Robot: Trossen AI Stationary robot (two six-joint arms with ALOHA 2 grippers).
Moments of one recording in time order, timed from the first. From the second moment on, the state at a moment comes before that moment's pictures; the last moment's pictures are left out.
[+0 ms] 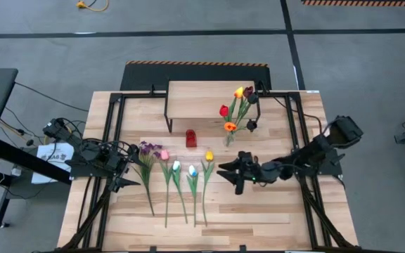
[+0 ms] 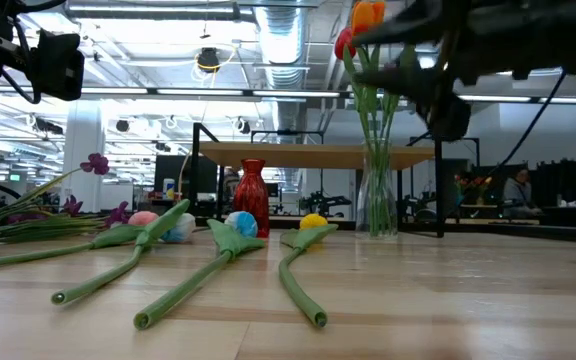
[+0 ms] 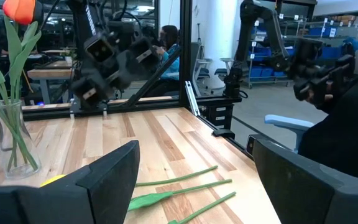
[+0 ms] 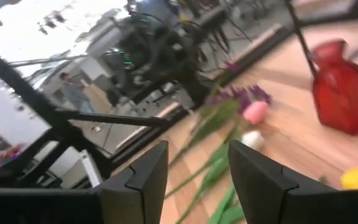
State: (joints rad) left arm -0.55 0.01 0.01 0.06 -0.18 -0.02; right arm 0.43 1.58 0.48 1.02 0.56 0.63
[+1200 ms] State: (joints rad) left arm -0.55 0.01 0.01 0.06 -0.18 -0.02; right arm 0.37 1.65 0.54 0.68 0.54 0.74
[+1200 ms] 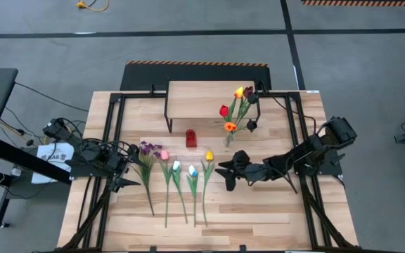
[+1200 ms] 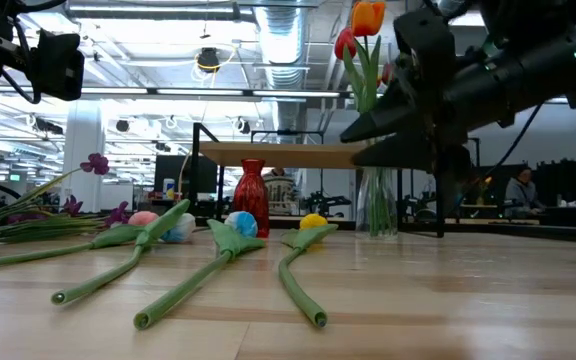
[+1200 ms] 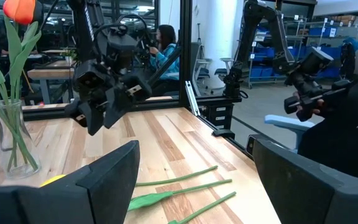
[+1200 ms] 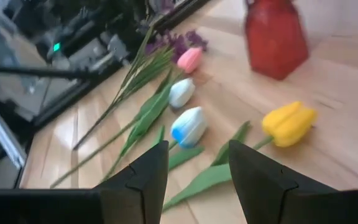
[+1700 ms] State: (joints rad) left arm -0.55 0.01 0.01 0.06 -0.18 -0.02; right arm 0.41 1.65 0.79 0.14 0.48 1.01
